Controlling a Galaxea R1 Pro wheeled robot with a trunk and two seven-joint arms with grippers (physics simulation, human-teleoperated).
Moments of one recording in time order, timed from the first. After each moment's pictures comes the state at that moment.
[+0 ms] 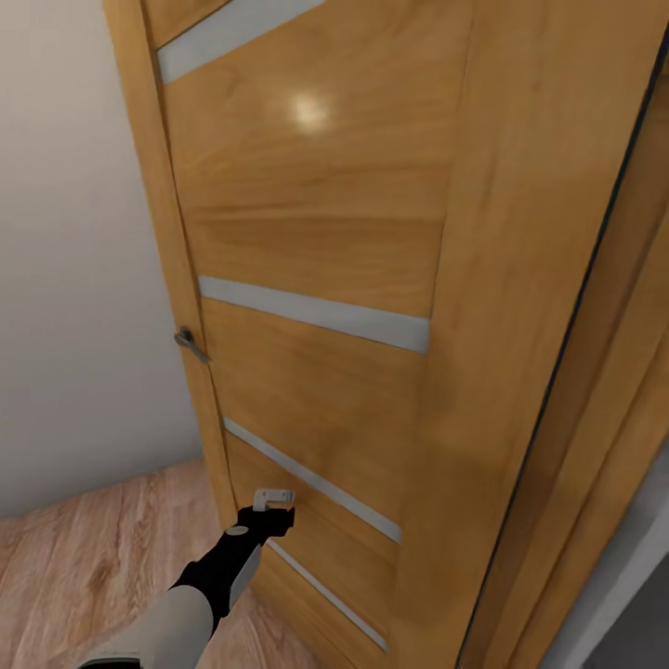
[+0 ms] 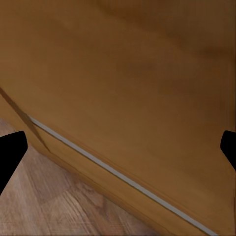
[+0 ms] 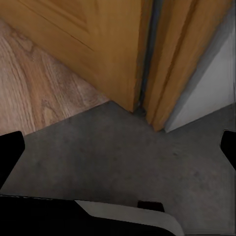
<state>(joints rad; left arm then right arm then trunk) -0.68 -0.15 0.07 -0.36 -0.12 0.06 0.04 0.03 0.03 0.01 0.06 0.06 -0.95 0.01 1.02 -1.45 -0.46</state>
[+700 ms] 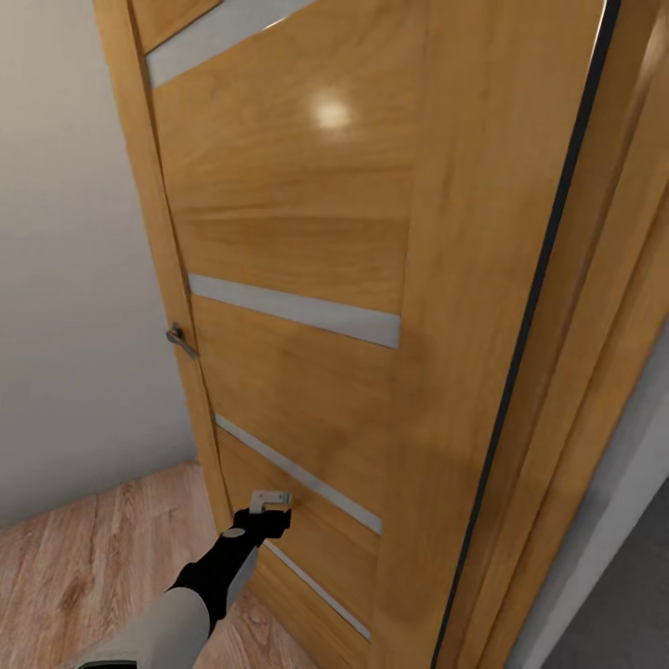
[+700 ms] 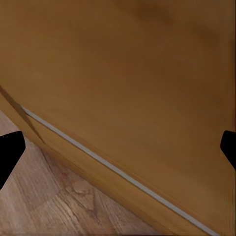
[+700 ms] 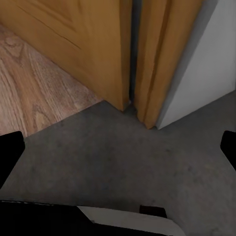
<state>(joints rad) -0.67 -0.14 0.07 -0.36 -0.12 0.06 0.04 0.03 0.03 0.01 0.05 0.06 -0.95 0.00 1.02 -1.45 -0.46</state>
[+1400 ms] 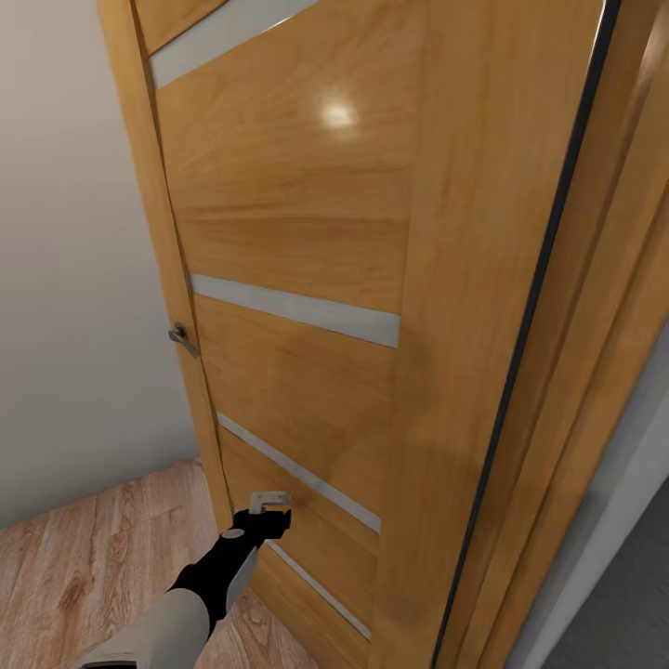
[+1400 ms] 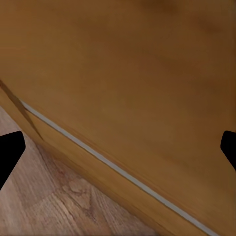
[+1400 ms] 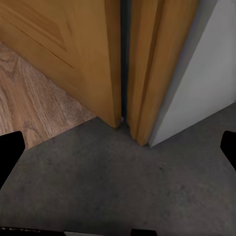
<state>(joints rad) -0.67 -0.14 0.07 -0.36 -0.10 0.06 0.04 0.00 0.02 0.00 0.03 0.06 -0.95 0.01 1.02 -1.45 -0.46</state>
